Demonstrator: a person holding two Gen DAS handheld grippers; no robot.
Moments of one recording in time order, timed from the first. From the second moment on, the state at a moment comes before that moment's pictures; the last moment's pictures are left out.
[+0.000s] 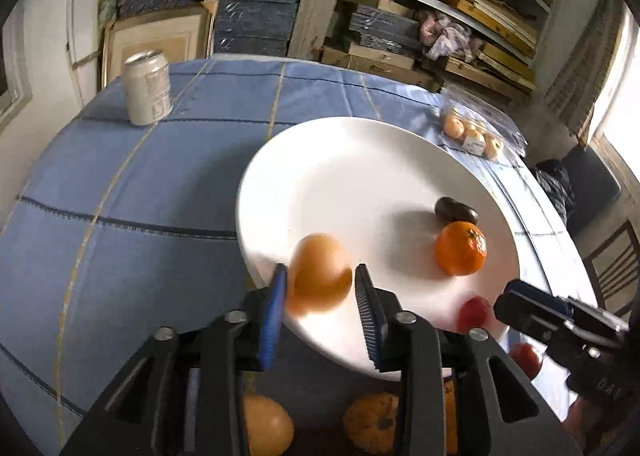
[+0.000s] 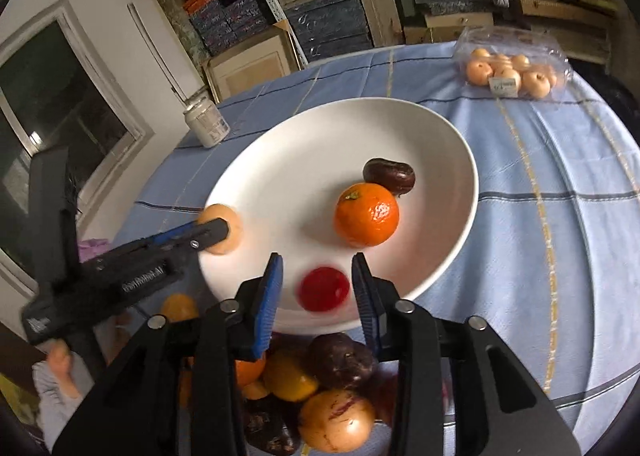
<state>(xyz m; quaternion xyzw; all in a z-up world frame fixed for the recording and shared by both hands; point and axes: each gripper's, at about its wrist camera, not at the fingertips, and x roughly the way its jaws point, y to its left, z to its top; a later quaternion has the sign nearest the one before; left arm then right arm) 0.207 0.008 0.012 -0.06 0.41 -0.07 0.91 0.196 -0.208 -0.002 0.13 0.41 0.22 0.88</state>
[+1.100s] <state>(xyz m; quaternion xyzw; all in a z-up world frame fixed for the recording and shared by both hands) 0.103 0.043 -0.002 0.01 0.37 0.02 0.93 0.087 -0.286 -0.008 0.17 0.34 0.13 0.92</state>
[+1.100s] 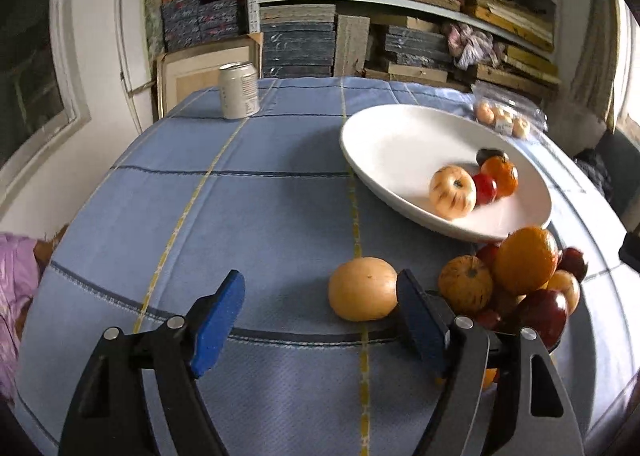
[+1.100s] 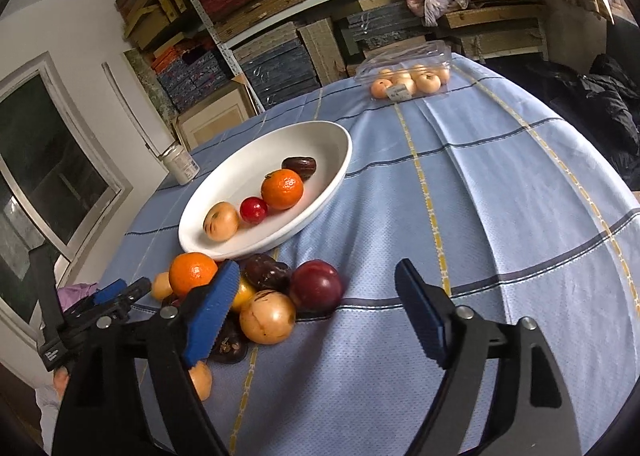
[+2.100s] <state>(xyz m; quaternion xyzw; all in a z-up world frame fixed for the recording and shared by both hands) 0.127 0.057 -0.026 0.02 0.42 0.04 0.90 0.095 -0.278 -0.016 0.14 0.36 0.11 0.92</state>
